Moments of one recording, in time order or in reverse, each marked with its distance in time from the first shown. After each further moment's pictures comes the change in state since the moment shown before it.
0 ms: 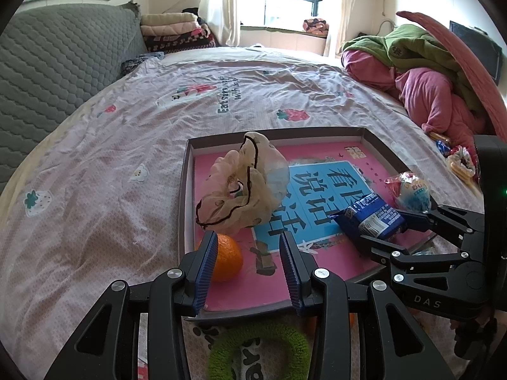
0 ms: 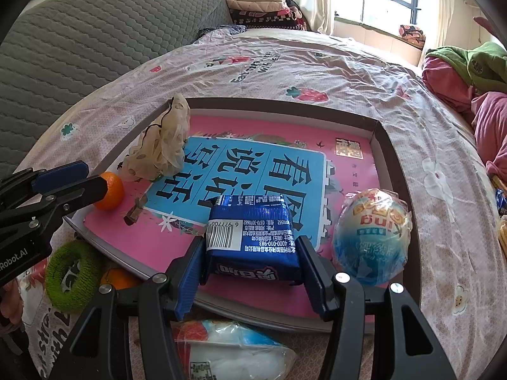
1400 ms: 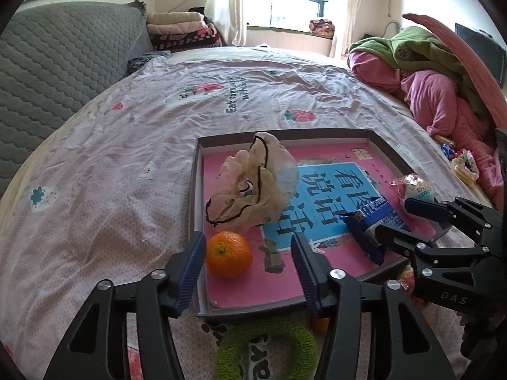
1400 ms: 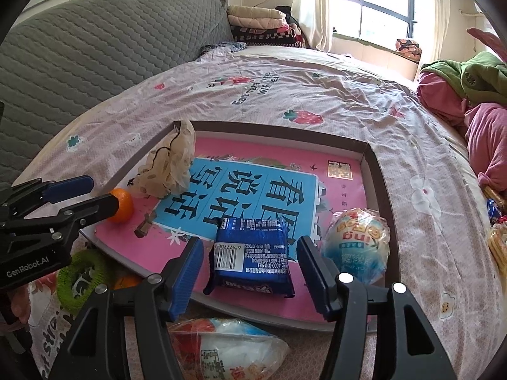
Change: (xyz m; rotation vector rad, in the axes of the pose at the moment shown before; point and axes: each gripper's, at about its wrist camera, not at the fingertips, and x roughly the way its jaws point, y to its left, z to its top) left arm -0.003 0.006 -0.001 -0.020 0.000 0.026; right arm -0.023 0.002 0.004 -0.007 -0.083 -0.004
